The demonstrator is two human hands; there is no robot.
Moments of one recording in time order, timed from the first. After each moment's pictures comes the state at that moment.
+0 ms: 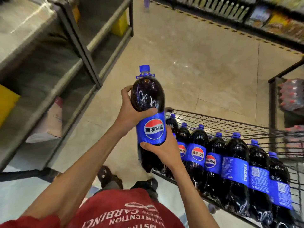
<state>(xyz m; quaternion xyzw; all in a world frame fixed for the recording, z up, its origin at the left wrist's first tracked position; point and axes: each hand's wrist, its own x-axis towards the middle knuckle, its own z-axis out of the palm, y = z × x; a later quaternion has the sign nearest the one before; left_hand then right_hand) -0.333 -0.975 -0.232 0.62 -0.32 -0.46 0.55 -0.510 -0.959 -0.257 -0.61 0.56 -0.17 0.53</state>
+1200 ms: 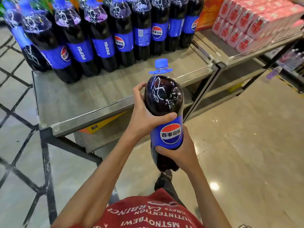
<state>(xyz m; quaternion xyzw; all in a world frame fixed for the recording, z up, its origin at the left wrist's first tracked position) 0.067 -0.821 -0.162 0.68 -0.19 -0.12 0.70 -0.061 -0.935 -0.215 -0.78 0.22 -0.08 0.58</state>
